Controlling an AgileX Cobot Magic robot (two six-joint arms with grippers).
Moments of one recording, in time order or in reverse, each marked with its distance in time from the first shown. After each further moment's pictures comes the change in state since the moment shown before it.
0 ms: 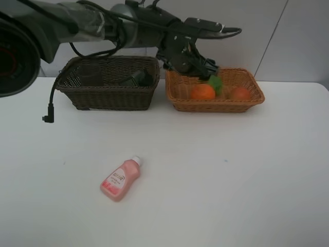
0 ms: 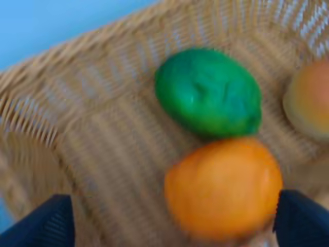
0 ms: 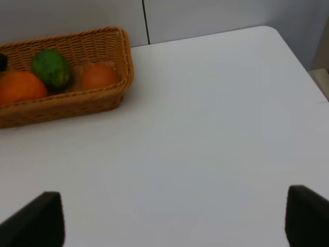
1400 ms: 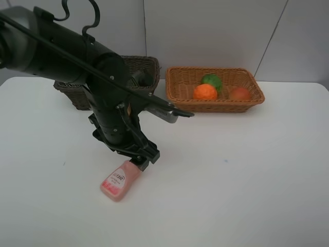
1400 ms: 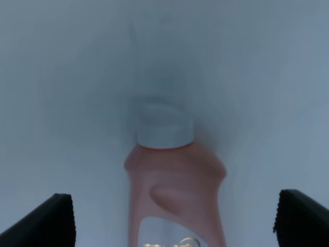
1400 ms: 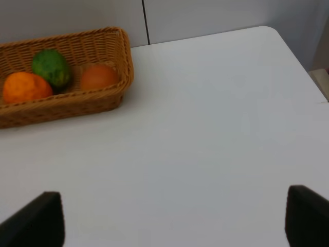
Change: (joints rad) left arm -0.059 -0.463 0.894 -0.123 0.171 0.096; right arm 0.000 0.000 0.000 -0.001 0.000 0.000
